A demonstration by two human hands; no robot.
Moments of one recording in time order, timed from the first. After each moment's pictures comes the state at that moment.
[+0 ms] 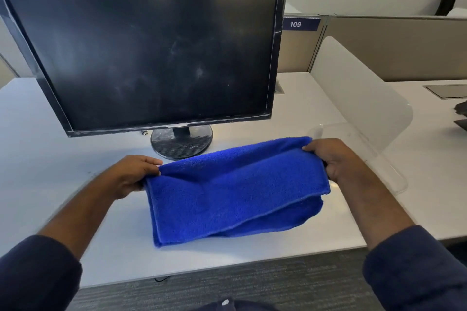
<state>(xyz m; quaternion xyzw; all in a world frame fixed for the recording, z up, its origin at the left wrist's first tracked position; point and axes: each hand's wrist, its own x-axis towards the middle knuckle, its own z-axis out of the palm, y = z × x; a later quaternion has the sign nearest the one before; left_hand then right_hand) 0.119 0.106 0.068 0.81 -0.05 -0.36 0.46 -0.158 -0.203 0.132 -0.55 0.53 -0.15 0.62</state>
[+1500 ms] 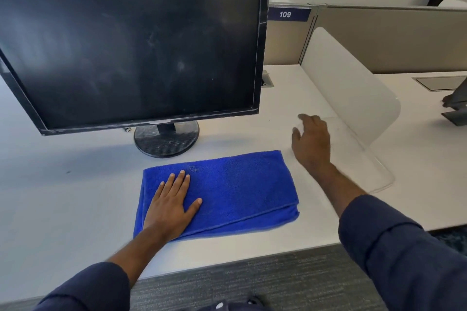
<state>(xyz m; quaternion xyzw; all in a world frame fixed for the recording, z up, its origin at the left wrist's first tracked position) 0.019 0.072 -0.058 0.90 -0.42 -0.08 0.09 -0.148 -0.253 0.068 -0.87 0.39 -0.29 0.11</state>
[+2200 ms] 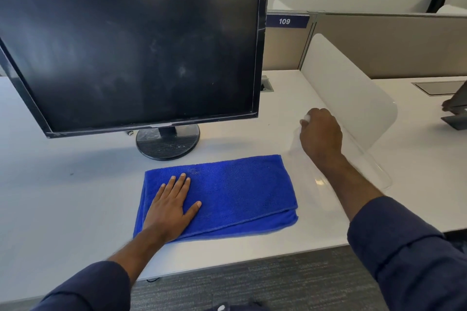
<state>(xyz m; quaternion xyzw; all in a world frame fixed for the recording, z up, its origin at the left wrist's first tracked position) 0.021 0.074 -0.056 0.90 -0.43 -0.08 0.08 -0.152 -0.252 0.117 -0.86 0.43 -0.27 0.05</state>
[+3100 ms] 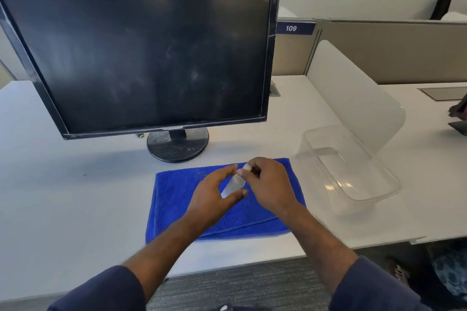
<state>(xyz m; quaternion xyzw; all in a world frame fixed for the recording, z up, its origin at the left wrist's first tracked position) -0.033 0.028 0.036 0.77 -0.39 -0.19 0.47 -0.138 -0.097 0.093 -0.85 0.30 -0.20 0.39</state>
